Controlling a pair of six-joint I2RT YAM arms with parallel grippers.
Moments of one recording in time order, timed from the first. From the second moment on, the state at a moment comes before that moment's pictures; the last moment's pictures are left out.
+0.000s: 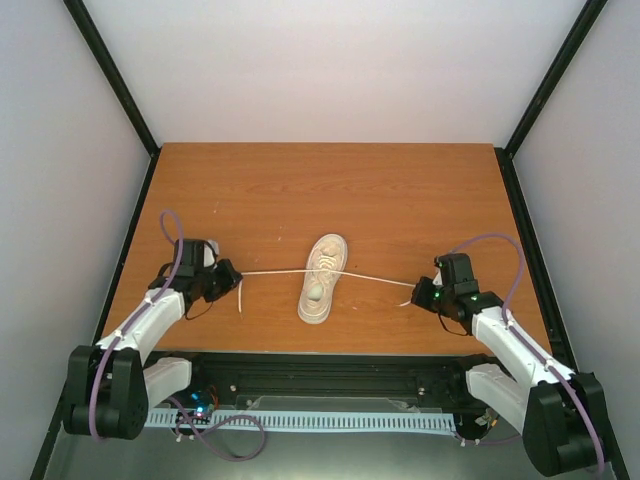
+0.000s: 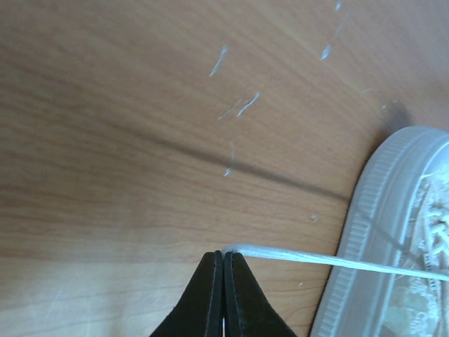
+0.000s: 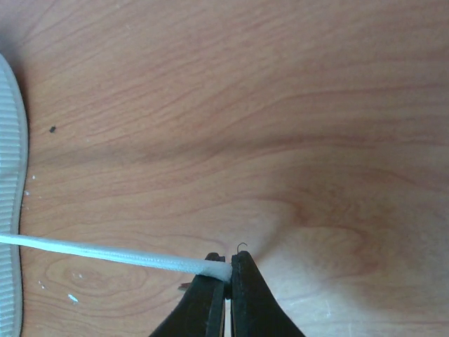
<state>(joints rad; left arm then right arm) -0.06 1.09 0.48 -0.32 0.37 -0.66 0.21 0.95 0.40 -0.41 -0.20 0.58</state>
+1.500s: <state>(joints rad) -0.54 1.46 0.61 -0.01 0.28 -0.24 0.20 0.88 0.43 -0.32 -0.36 0.51</state>
